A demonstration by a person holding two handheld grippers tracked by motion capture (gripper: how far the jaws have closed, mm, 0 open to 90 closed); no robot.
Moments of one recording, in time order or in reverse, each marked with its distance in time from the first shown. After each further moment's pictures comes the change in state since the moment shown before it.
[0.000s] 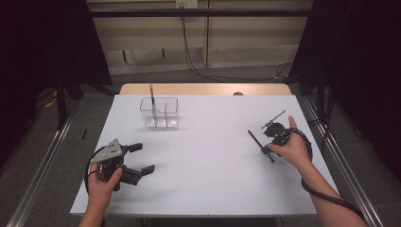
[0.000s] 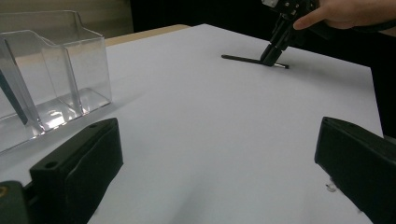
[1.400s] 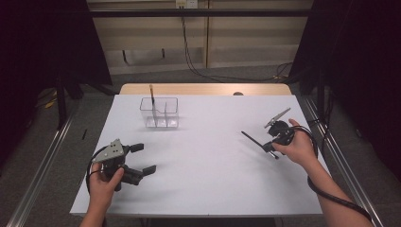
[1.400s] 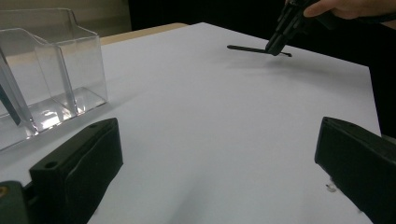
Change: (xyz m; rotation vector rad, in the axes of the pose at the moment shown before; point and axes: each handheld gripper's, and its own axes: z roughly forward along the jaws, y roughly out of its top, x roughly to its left) left arm -0.002 0.001 0.003 0.000 -0.007 -0.008; right arm 0.005 -0.003 -0.025 -0.075 0.056 -0.117
